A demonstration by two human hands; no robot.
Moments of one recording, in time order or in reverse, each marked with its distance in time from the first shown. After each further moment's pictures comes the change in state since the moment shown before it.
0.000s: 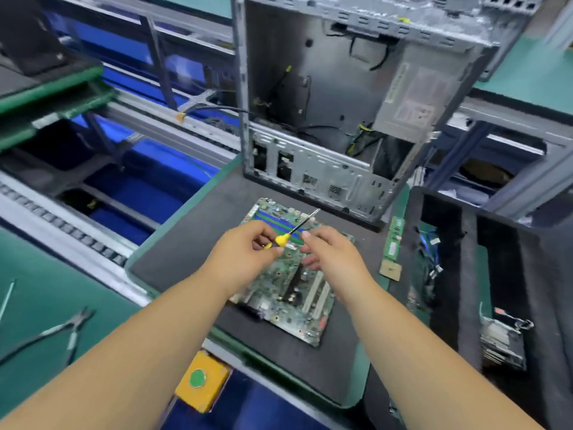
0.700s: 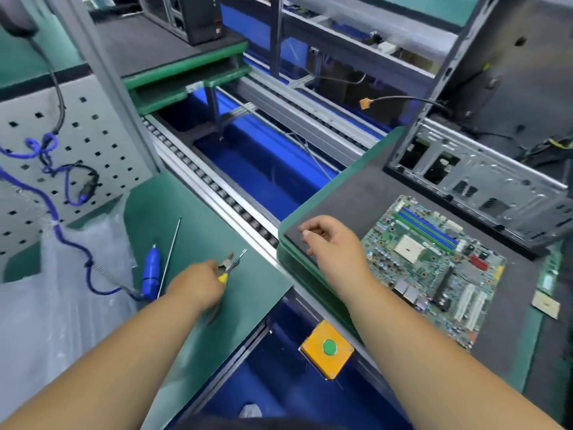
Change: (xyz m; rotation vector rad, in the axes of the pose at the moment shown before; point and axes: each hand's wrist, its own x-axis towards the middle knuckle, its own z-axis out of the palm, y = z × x) left_hand -0.152 -0.205 -0.225 0.669 0.071 -0.687; right_hand -0.053 -0.034 0.247 -0.143 -0.233 -0.238
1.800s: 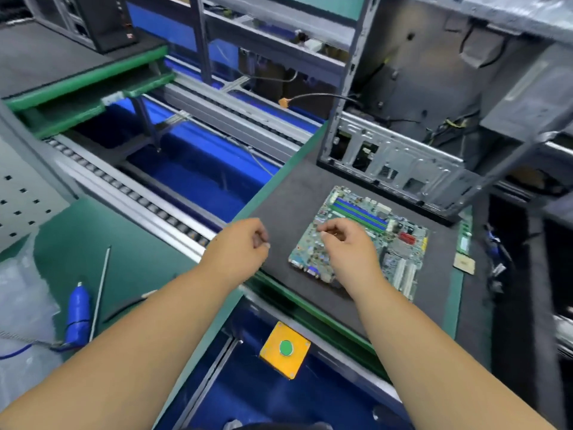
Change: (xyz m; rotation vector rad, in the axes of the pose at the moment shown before) left_hand -0.009 0.170 -0.017 -0.304 0.119 0.591; right_hand -0.005 0.042 -0.101 -0.107 0.361 0.076
